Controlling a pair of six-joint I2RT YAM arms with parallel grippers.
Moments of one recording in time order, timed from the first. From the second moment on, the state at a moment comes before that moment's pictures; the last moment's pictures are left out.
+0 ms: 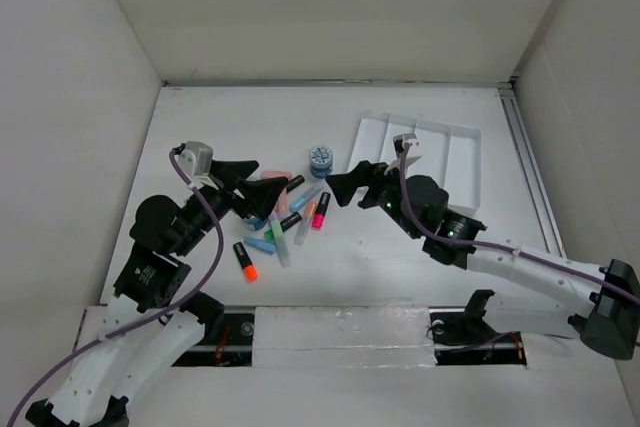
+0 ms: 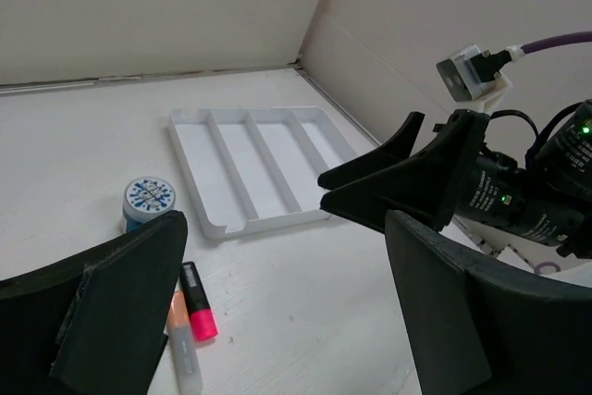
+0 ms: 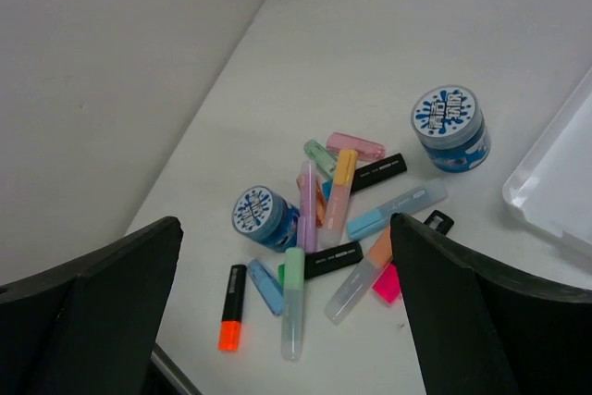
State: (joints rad) left arm -0.51 0.53 0.80 -0.16 0.20 -0.41; right arm 0.96 1.09 0.79 0.23 0.36 0.60
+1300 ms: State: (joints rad) left arm -0.51 0.47 0.78 -0.25 -0.10 -0.48; right arm 0.90 1.89 1.40 -0.05 0.57 0.59
